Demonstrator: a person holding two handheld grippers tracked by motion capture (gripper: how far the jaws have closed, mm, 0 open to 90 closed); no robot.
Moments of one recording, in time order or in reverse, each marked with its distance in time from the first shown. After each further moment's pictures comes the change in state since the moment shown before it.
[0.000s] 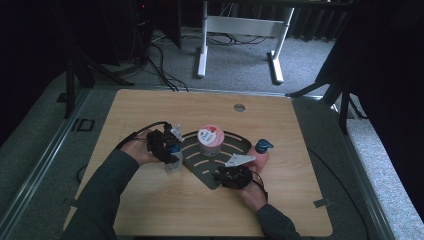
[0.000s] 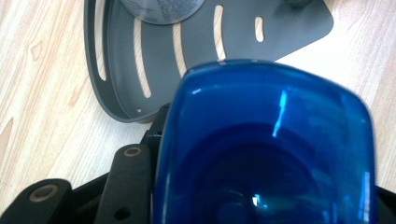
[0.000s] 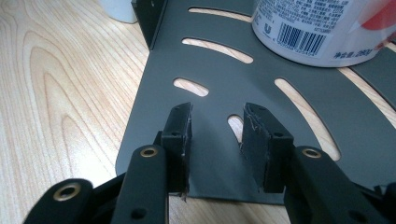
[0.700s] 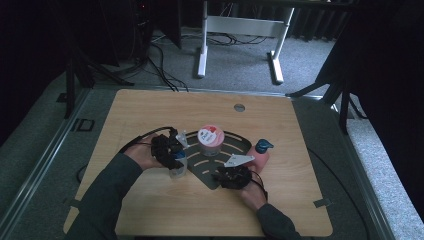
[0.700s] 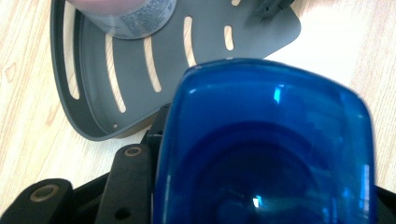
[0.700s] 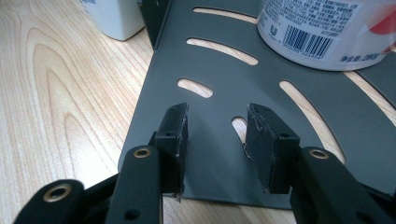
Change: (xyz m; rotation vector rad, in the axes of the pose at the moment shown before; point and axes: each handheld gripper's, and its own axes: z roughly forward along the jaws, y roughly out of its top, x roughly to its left) left arm -0.020 0.010 0.001 -0.007 -0.025 0.067; right arm 0.001 0.001 0.001 0.004 0.010 -0.018
